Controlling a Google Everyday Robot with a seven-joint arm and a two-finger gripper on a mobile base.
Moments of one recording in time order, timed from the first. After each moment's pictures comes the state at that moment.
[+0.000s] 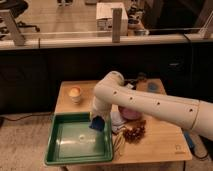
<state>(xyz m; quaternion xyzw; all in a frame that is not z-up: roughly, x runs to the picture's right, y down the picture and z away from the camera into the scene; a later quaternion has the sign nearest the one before) -0.043 0.148 0.716 -0.15 -0.30 -0.61 0.72</state>
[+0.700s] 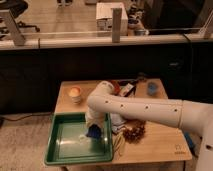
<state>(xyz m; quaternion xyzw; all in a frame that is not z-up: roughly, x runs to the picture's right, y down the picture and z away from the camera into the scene) -0.067 0.201 0.753 -0.18 -0.31 -0.63 0.69</state>
